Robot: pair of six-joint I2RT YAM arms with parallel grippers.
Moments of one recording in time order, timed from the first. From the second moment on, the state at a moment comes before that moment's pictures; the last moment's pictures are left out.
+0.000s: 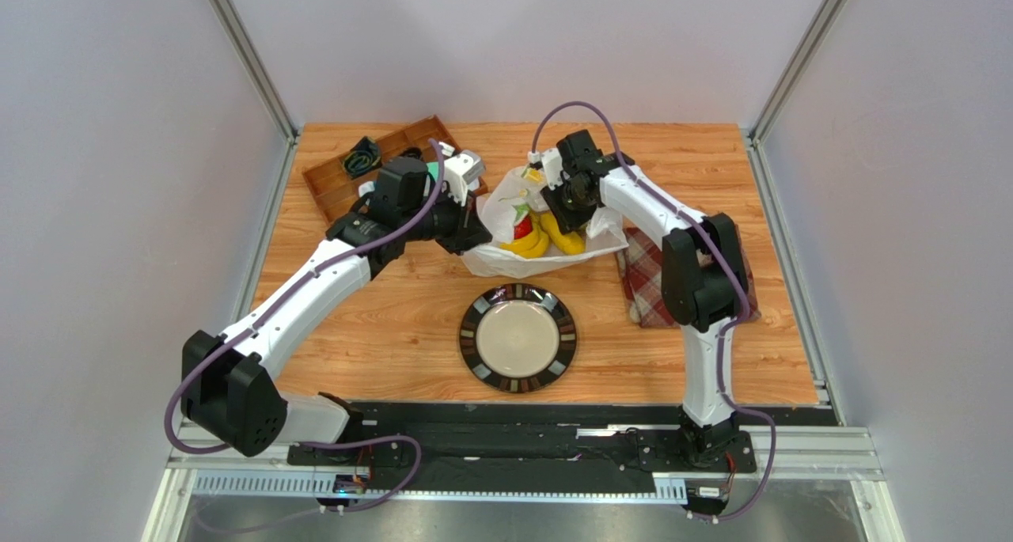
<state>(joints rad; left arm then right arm) -0.49 1.34 1.14 -0.36 0.49 -0.07 0.42 2.10 1.75 -0.74 -0.11 -0.22</state>
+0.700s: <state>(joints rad) -0.47 1.40 1.22 -0.39 0.44 0.00 0.49 1.52 1.44 -0.76 -0.45 -0.30</state>
